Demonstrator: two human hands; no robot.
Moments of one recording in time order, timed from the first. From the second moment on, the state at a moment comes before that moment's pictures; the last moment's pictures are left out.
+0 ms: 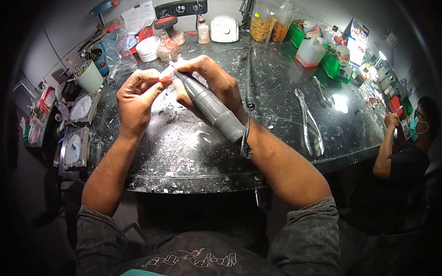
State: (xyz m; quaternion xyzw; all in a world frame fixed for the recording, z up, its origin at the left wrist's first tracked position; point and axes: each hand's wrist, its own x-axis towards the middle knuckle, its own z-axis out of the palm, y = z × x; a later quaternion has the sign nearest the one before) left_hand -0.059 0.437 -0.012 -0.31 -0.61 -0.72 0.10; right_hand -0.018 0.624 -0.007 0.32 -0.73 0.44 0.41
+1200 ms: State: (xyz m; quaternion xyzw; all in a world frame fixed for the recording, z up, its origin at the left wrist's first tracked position) left_hand -0.048 0.435 0.004 -0.30 -0.75 -0.51 0.29; right_hand -0.015 0.620 -0.003 0.36 -0.72 0.38 0.45
